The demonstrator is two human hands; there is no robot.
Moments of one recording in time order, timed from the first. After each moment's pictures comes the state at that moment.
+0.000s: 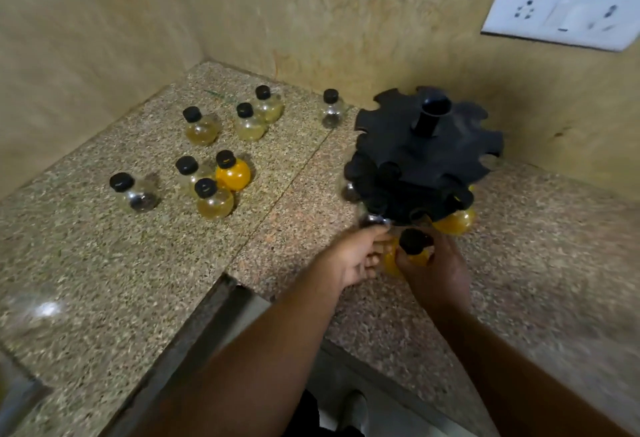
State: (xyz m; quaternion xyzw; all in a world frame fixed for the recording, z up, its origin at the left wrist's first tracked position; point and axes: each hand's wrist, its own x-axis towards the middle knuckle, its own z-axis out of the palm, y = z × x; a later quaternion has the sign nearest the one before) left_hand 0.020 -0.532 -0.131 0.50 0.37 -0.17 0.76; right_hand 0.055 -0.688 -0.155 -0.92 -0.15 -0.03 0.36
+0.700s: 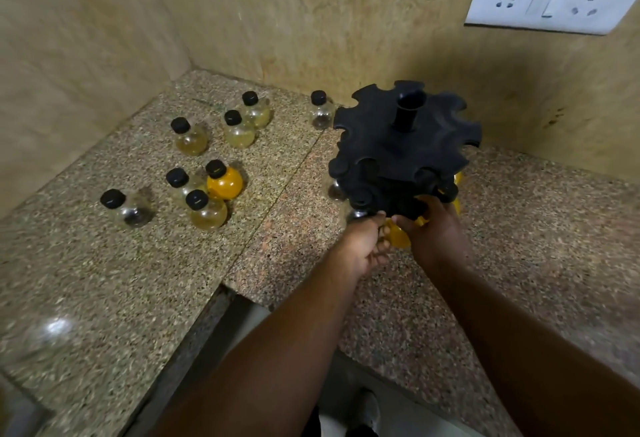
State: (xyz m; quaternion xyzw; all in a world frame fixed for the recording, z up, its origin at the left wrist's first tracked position) left_hand 0.059 -0.552 -0.129 0.48 0.41 -0.10 0.77; right_hand 0.117 -0.674 -0.144 -0.92 -0.11 0.00 0.38
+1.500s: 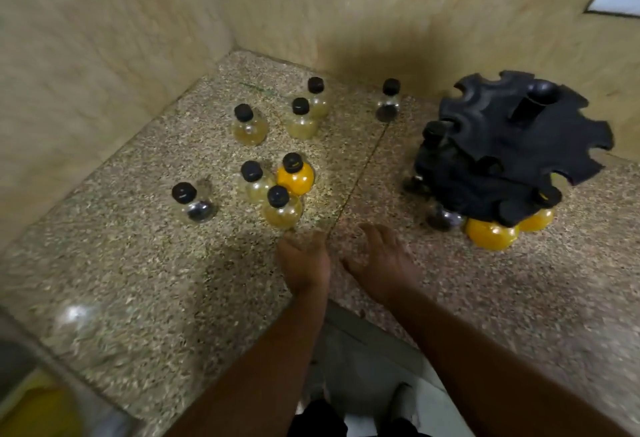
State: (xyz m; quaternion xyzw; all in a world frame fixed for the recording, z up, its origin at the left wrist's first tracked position) left_hand -0.083 -0.360 -0.194 0.58 0.58 0.23 0.53; right_hand -0.023 -0.480 -0.178 -0.94 -0.24 0.17 0.19
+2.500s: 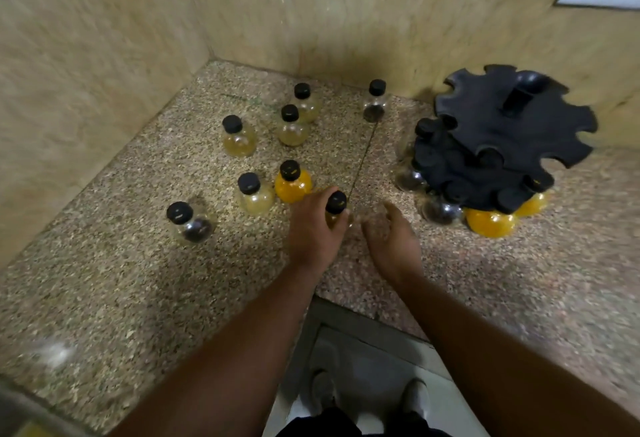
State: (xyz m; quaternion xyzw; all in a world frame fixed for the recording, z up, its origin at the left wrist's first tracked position) left_hand -0.065 -0.300 -0.164 0.89 0.20 0.22 0.35; right_hand -0.020 -0.445 -0.166 -0.91 -0.08 0.08 0.40
